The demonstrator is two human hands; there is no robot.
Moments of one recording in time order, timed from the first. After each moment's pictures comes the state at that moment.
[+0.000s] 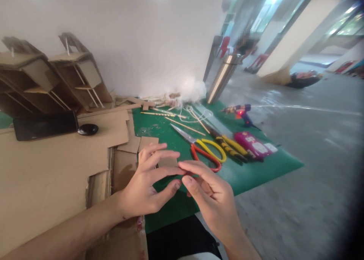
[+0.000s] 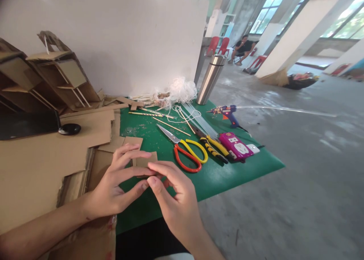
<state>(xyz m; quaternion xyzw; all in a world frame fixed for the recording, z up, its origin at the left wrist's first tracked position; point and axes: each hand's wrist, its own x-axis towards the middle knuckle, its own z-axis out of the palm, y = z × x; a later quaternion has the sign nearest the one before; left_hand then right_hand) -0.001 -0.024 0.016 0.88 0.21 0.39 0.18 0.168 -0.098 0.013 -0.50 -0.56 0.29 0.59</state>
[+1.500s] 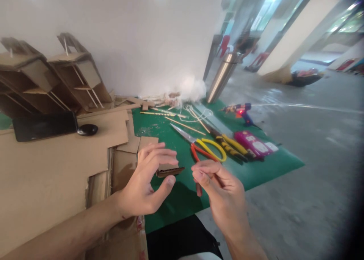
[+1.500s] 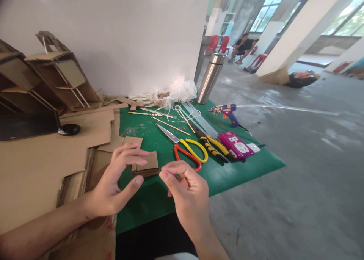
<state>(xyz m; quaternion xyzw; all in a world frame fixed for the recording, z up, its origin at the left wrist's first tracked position) -0.003 -0.024 0.016 0.87 0.24 0.38 0.21 0.177 -0.095 0.009 -0.51 -0.42 0.35 0.66</state>
